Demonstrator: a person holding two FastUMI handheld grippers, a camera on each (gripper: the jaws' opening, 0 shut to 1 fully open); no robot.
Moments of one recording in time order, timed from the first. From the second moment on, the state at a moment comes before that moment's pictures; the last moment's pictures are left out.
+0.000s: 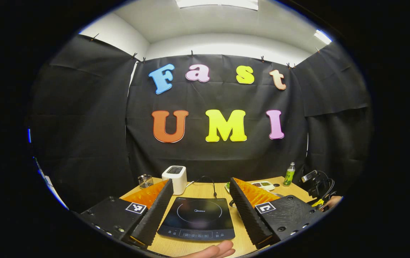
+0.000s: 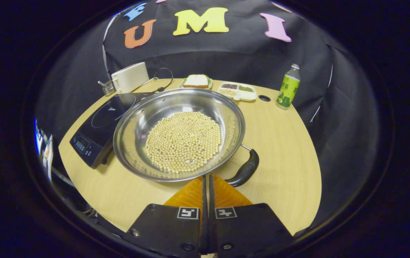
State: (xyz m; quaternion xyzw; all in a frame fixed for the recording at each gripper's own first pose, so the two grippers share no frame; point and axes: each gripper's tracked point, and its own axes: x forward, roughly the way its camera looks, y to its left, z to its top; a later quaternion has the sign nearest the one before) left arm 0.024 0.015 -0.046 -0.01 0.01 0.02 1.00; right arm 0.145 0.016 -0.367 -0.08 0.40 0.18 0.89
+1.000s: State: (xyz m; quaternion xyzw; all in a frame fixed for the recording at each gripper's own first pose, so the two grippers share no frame) left arm 0.104 -0.040 -0.118 -0.06 0.12 -0.03 0.99; right arm 0.216 -0.026 -0.361 -0.07 0.36 0.15 0.92
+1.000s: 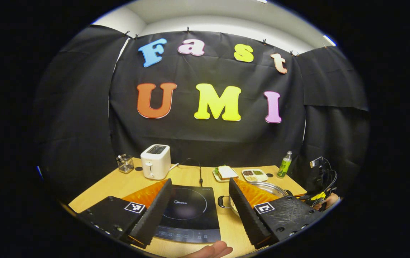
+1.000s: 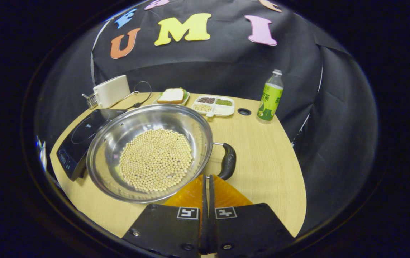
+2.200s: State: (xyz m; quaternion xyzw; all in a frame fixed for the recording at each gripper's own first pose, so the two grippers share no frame) left arm 0.196 -0.128 -0.269 -0.02 0.30 -0.09 0.95; right arm 0.225 -0.045 -0.320 -0.05 0.33 0.10 0.94
